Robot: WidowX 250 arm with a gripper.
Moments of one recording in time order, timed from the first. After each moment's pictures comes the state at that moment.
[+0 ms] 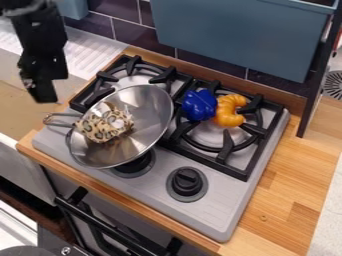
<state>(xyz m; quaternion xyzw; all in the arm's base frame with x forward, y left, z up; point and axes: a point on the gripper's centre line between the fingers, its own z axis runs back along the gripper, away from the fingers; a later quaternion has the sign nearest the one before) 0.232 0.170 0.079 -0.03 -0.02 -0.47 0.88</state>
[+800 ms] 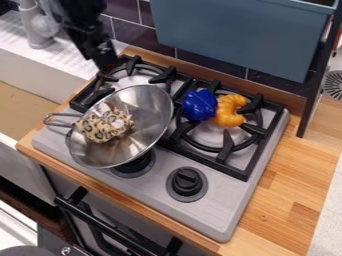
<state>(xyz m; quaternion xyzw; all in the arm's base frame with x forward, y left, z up) 0.281 0.124 0.101 -0.06 -0.12 -0.18 0.97</state>
